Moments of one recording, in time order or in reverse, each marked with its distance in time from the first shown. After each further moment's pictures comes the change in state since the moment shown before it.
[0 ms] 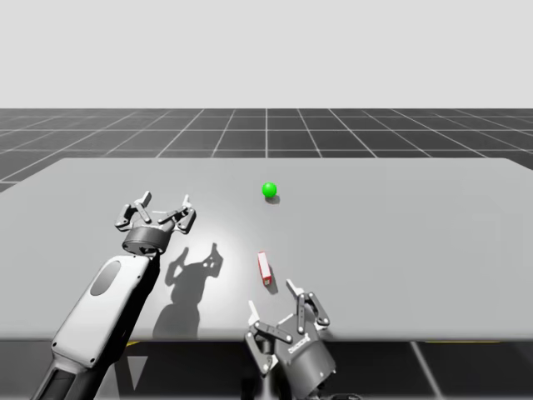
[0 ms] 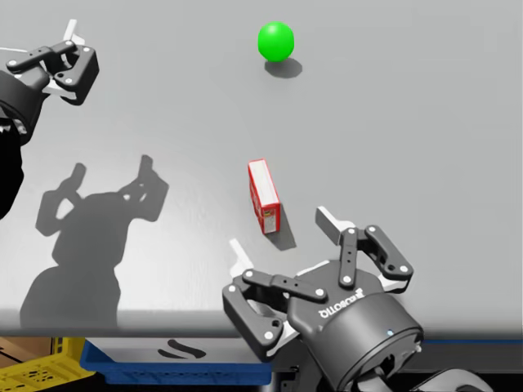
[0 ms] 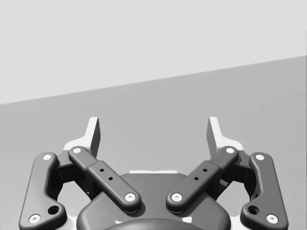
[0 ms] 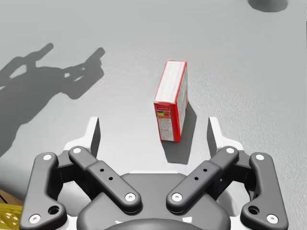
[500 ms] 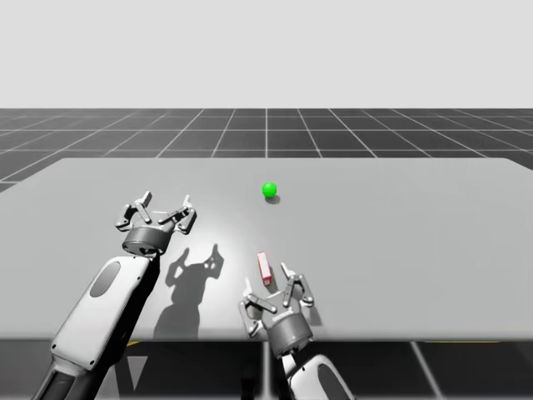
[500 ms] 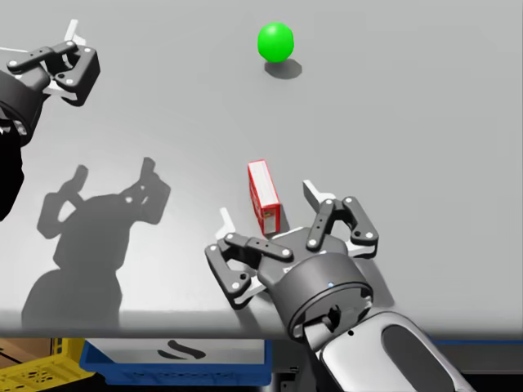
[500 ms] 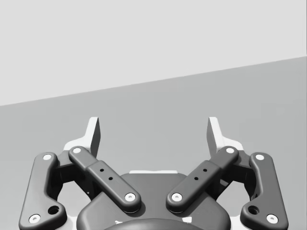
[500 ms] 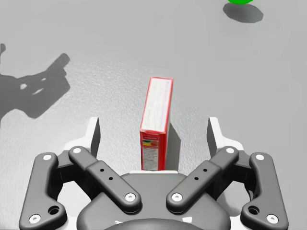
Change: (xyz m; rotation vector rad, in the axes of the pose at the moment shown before) left arm 0.002 -0.001 0.002 -0.007 -0.005 0.001; right arm -0.004 0.006 -0.049 -0.127 0.019 0.111
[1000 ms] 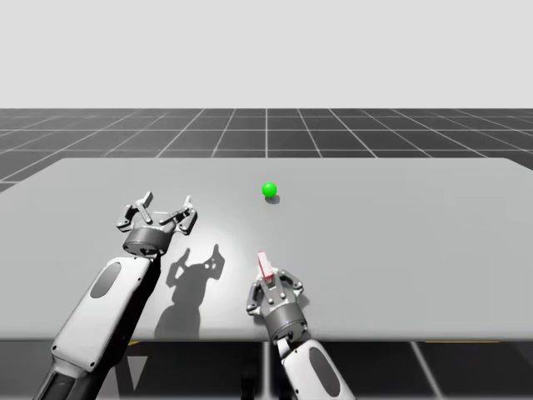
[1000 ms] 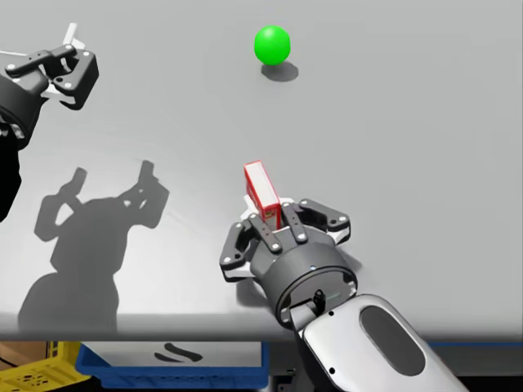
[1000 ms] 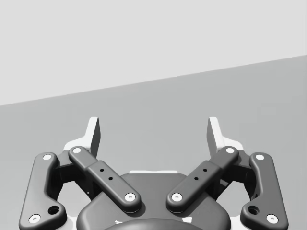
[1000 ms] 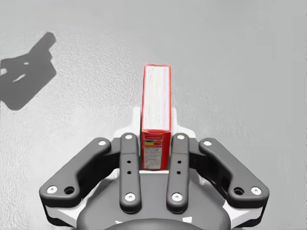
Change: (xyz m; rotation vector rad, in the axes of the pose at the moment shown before) left arm 0.000 -0.002 0.001 -0.006 0.001 0.000; right arm -0.005 -0.001 -0.020 -0.021 0.103 0.022
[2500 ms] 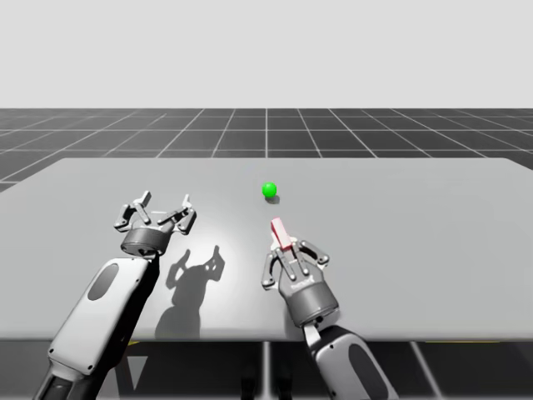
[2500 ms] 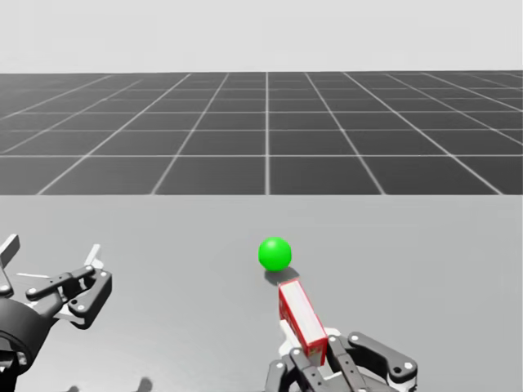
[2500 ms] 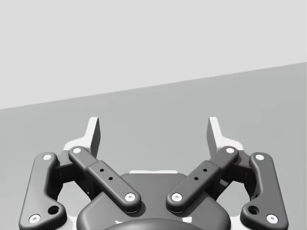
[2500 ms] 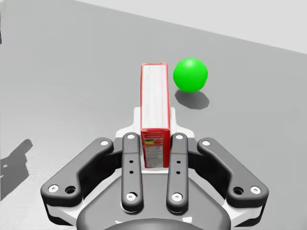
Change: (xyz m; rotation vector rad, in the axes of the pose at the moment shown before) left arm 0.003 0.001 0.002 0.006 -0.017 0.009; right arm 0.077 -0.042 0.023 -0.035 -0.259 0.043
